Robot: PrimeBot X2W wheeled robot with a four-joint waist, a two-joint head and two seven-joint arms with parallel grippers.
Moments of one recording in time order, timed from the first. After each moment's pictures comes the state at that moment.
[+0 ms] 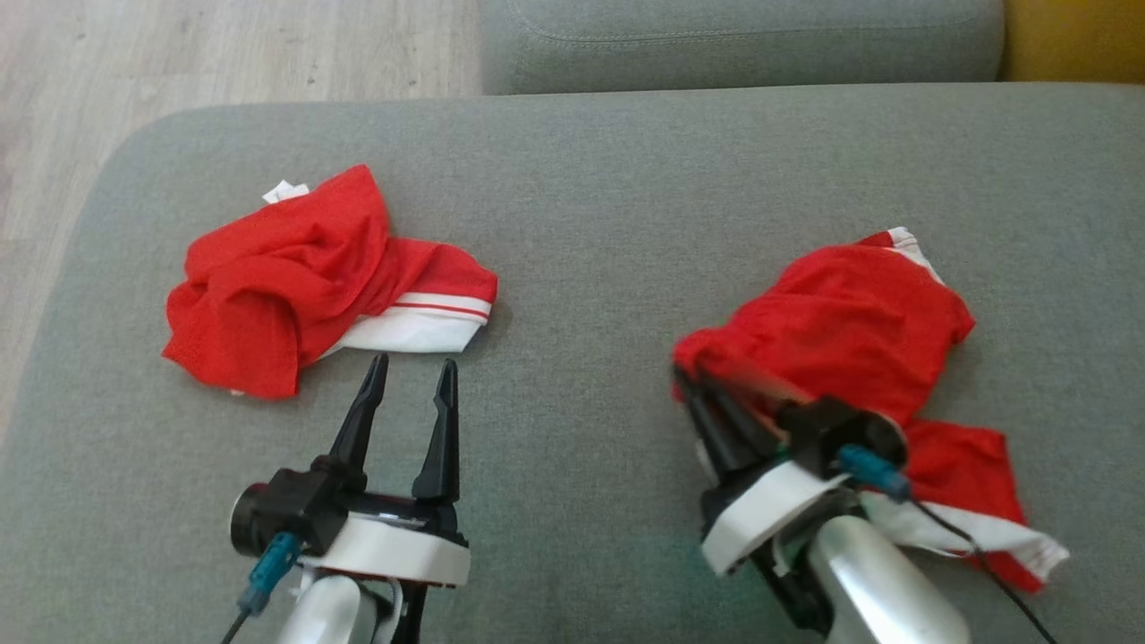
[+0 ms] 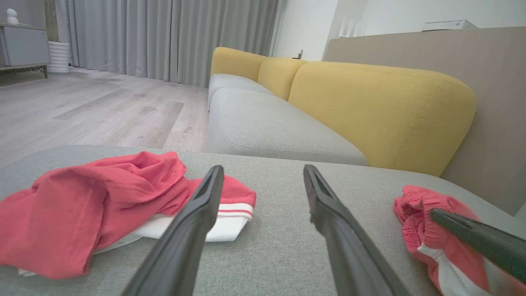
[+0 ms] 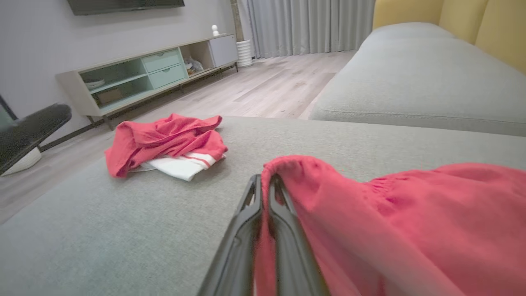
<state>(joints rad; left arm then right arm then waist) -0.12 0.05 -0.30 0.25 -0.30 -0.06 -0.25 -0.24 -0.05 0.45 0.45 0.21 0.13 -0.20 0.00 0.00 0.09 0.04</state>
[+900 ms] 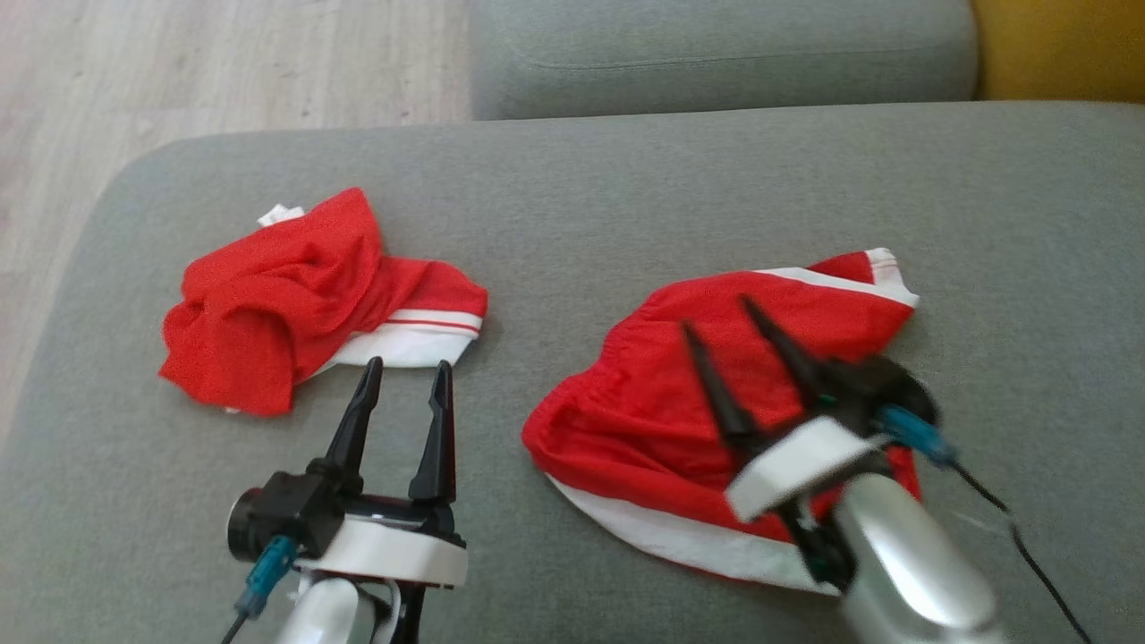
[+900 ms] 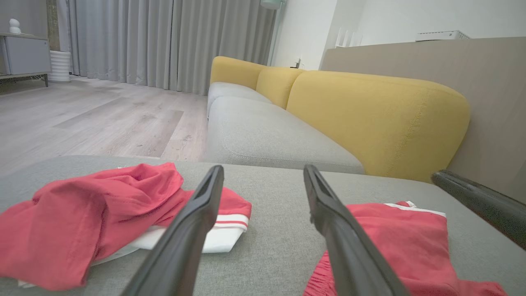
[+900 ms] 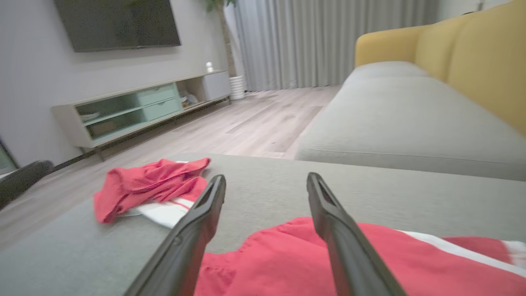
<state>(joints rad) -0.11 0.05 -0.30 0.25 -0.31 -0.05 -0.25 -0.33 -0.06 0.44 0.50 0.26 0.13 -0.25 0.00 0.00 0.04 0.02</state>
